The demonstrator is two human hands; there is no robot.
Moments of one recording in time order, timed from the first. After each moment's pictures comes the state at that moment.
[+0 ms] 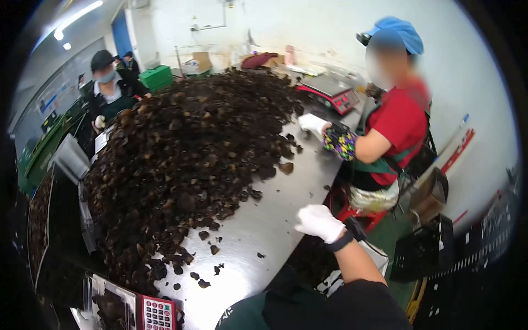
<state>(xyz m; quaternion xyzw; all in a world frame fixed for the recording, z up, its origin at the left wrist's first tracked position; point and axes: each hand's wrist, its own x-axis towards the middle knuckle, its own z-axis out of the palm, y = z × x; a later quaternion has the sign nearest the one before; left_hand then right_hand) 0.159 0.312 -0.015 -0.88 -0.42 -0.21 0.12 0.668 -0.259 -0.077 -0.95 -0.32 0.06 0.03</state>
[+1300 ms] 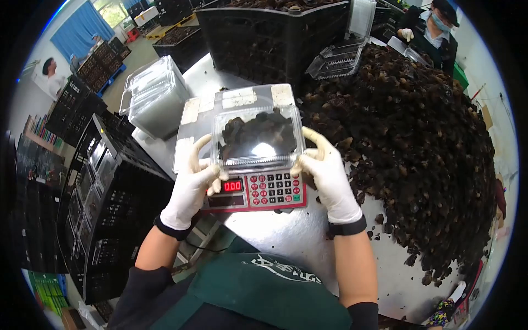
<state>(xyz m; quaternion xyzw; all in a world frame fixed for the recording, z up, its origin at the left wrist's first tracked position) 0.190 0.079 -0.031 -0.43 -0.47 -0.49 -0.60 0.473 0.121 -0.035 -0.43 -0.49 0.62 0.45</state>
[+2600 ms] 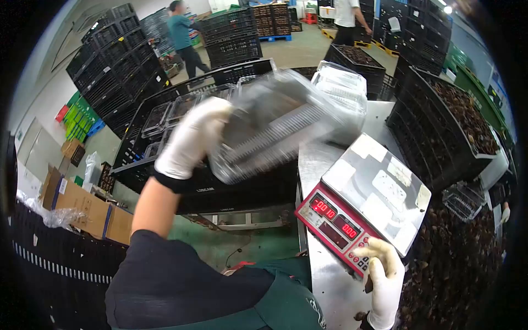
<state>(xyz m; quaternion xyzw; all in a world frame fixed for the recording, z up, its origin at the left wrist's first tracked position) -0.001 -0.059 0.071 -0.51 -0.61 -0.60 -0.09 0.410 0.062 0.025 -0.37 -0.65 0.60 0.27</state>
